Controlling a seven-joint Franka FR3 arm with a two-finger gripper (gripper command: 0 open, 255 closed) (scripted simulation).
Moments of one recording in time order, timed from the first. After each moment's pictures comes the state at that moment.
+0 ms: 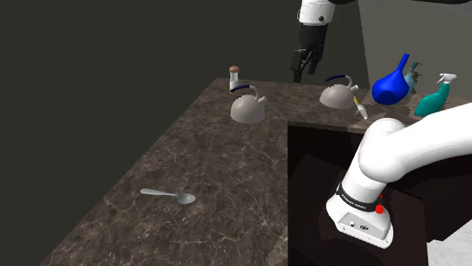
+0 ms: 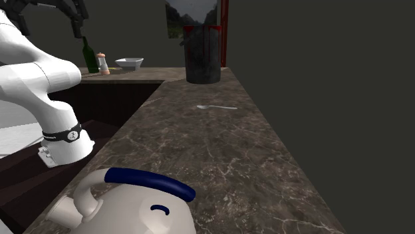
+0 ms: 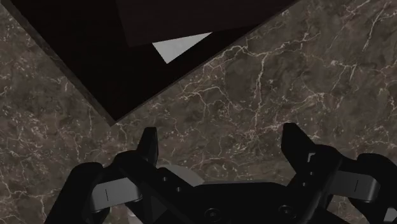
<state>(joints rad) -0.01 -0.81 -0.06 -2.27 -0.10 1.46 0.09</state>
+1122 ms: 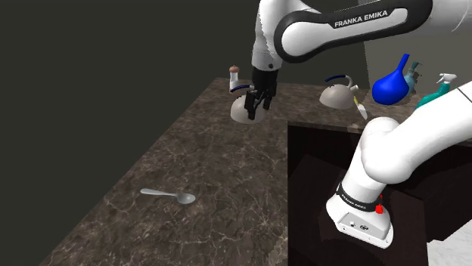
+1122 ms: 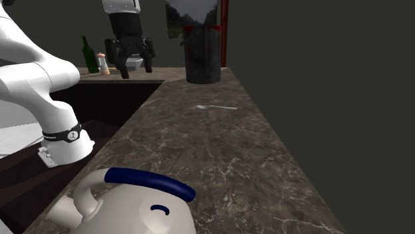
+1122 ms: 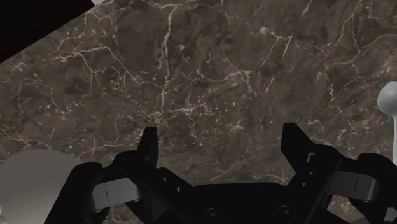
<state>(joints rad) 0.11 -0.61 0.11 -2.44 0.06 1.90 0.23</state>
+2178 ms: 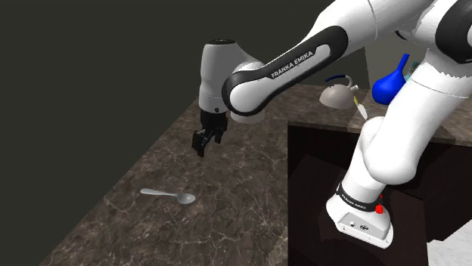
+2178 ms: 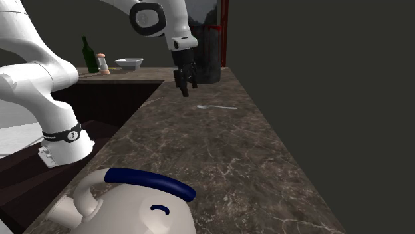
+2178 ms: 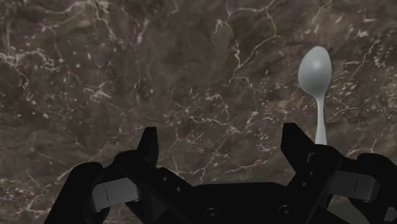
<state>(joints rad) 0.20 -0.16 0.30 -2.30 0.07 2.32 0.37</state>
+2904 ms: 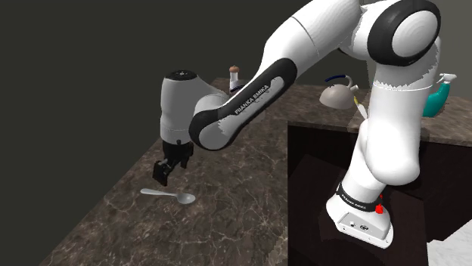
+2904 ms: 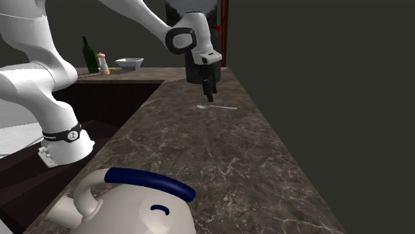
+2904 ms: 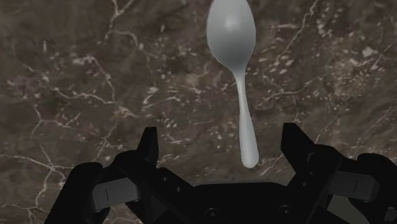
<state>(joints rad) 0.29 0.20 0.37 -2.06 -0.11 2.48 0.54</state>
